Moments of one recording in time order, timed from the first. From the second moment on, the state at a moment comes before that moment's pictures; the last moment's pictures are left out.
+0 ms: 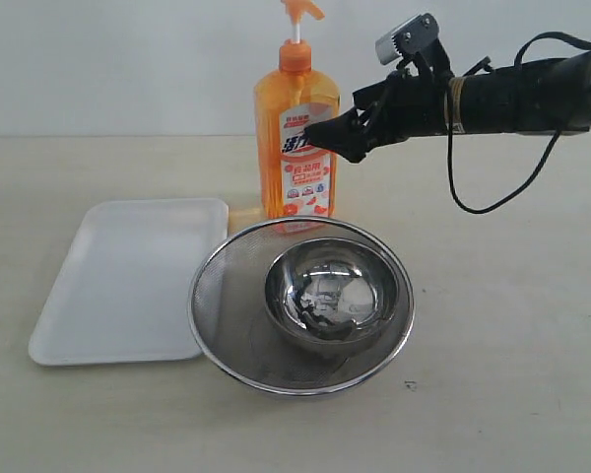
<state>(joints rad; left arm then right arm) -0.10 0.00 0.00 0.02 0.34 -0.10 0.17 2.17 -1.49 -1.42 -0.80 1.06</state>
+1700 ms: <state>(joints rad) -0.10 0.00 0.00 0.02 0.34 -0.10 0.24 2.06 -1.49 -1.34 -0.81 0.93</state>
